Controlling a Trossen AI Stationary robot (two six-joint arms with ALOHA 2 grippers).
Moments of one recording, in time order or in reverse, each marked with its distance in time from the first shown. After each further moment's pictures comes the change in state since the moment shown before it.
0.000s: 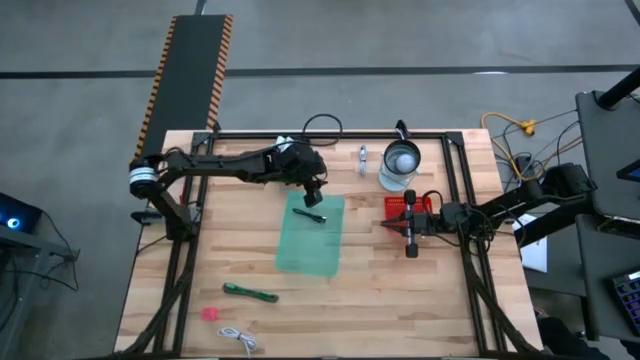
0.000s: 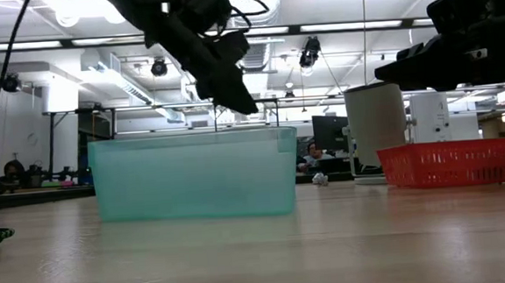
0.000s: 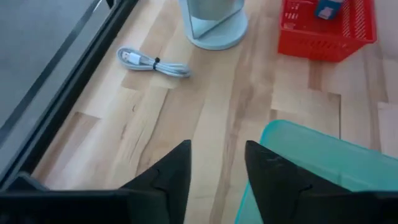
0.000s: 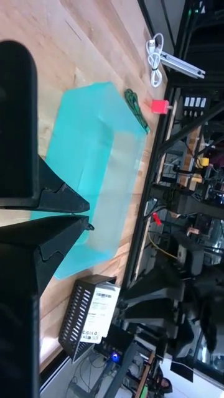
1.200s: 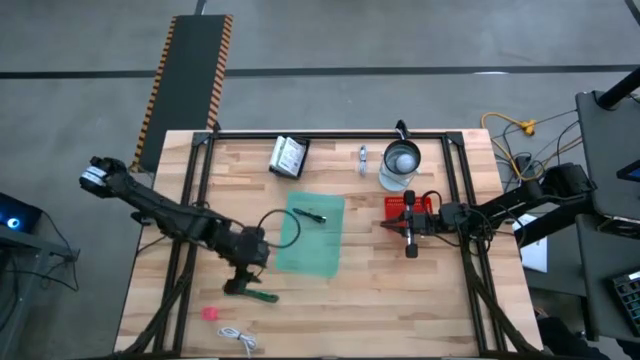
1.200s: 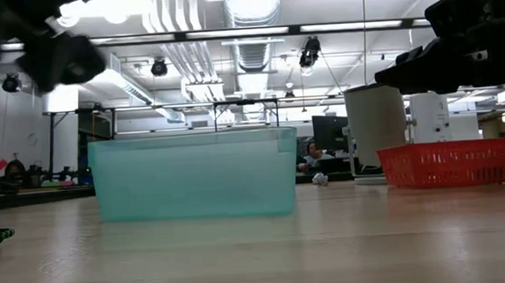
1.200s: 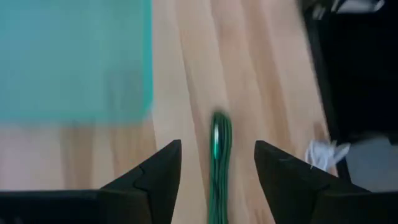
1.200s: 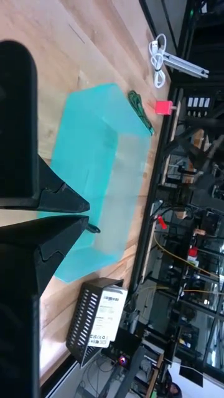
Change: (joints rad) left arm -0.704 -0.434 -0.341 -0.335 0.181 -0.425; right arm 0.000 0.005 0.005 -0.023 0.000 0.027
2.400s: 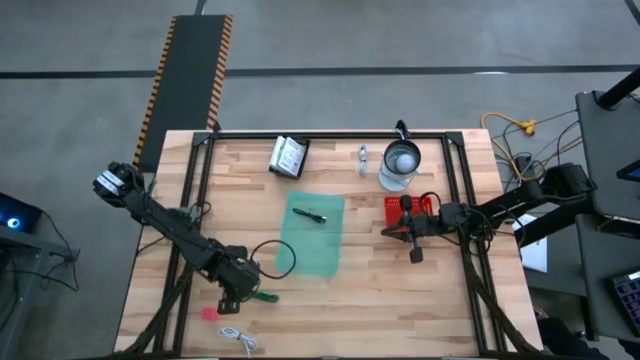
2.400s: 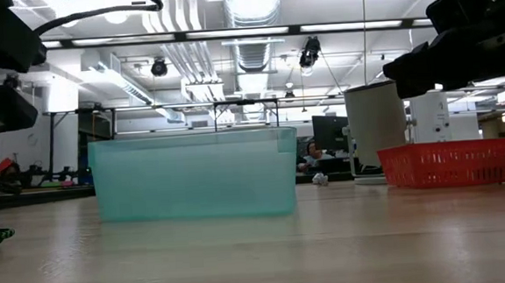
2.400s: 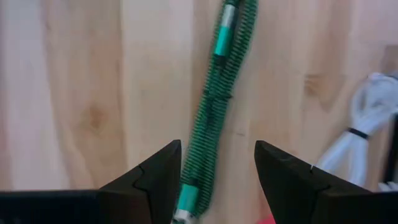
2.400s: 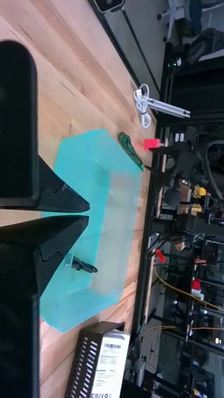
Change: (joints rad) left arm -0.215 0.197 -0.036 -0.072 -0.036 -0.327; right arm 0.000 0.000 0.003 0.000 -0.139 0.110
